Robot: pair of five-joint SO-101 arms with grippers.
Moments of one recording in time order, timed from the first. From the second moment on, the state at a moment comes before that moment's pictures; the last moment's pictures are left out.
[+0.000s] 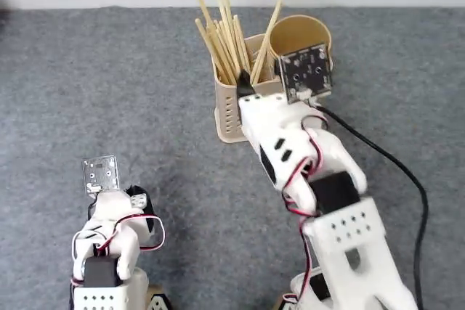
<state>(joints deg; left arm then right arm) -5.7 -103.3 96.7 65.4 15.8 -23.9 -46.9 35.9 37.7 -2.5</state>
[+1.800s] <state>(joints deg) -5.8 -103.3 96.7 65.4 15.8 -2.9 -103.2 93.4 67.6 -2.8</state>
